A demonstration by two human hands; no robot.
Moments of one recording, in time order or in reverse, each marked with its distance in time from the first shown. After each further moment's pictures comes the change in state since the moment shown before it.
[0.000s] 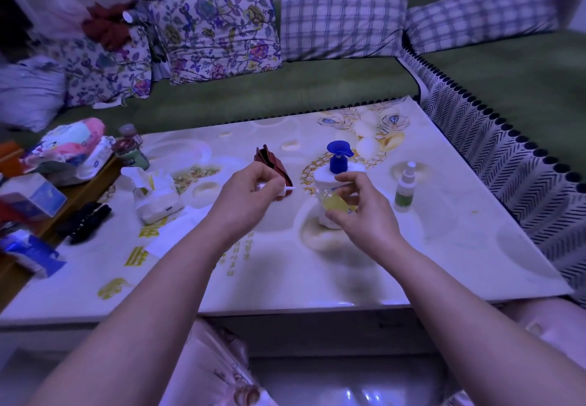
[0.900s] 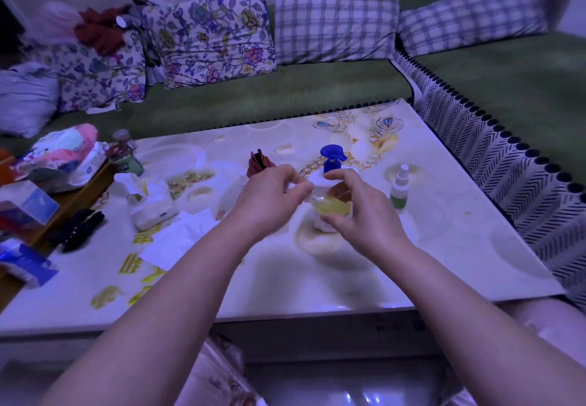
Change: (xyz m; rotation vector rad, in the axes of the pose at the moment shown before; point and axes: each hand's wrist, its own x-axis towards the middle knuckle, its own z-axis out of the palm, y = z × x) left_hand 0.009 0.028 0.027 0.327 -0.044 0.082; right_hand -0.004 -0.013 -0.016 -0.238 -0.026 -0.194
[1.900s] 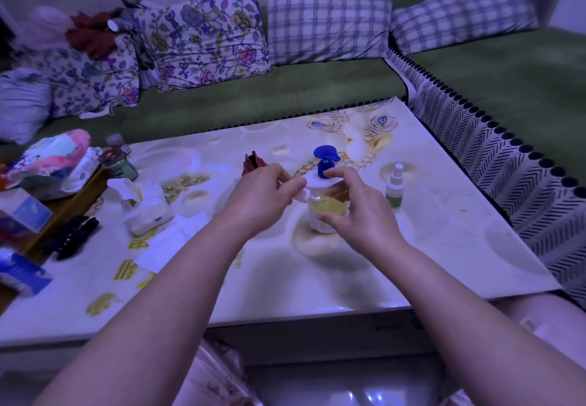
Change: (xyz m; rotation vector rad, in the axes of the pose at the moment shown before) left_hand 0.011 -0.002 -0.001 0.006 -0.041 -0.053; right_hand 0.004 0.006 0.002 0.046 0.034 0.033
